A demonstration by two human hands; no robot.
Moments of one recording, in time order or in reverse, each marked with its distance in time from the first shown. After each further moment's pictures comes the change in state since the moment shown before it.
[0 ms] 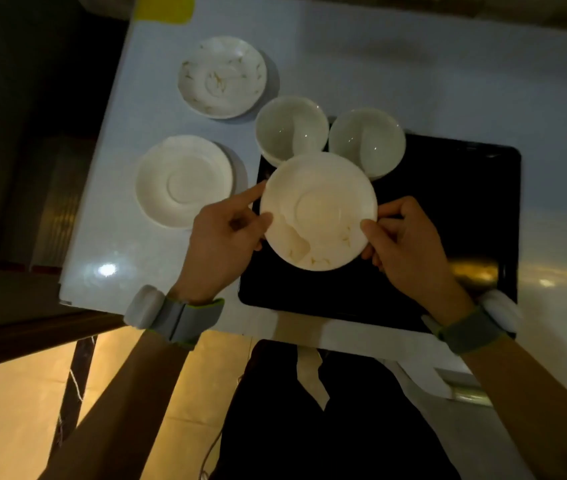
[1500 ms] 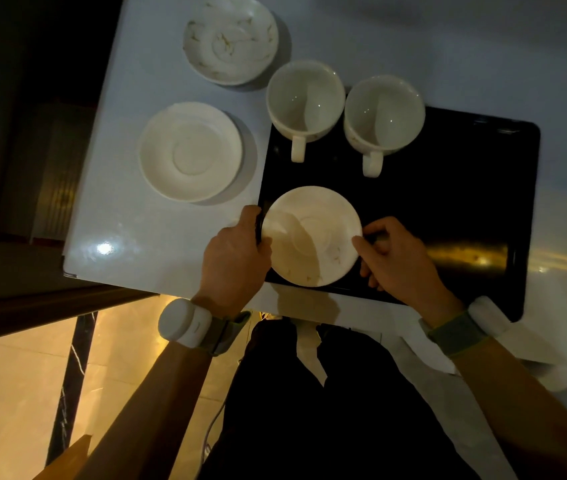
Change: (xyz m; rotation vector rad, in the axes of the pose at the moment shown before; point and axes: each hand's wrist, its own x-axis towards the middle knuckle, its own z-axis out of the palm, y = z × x) left_hand -0.037 -0.034 0.020 0.503 -0.063 -0.131; right_hand -0.030 0.027 0.021 -0.167 -0.141 0.171
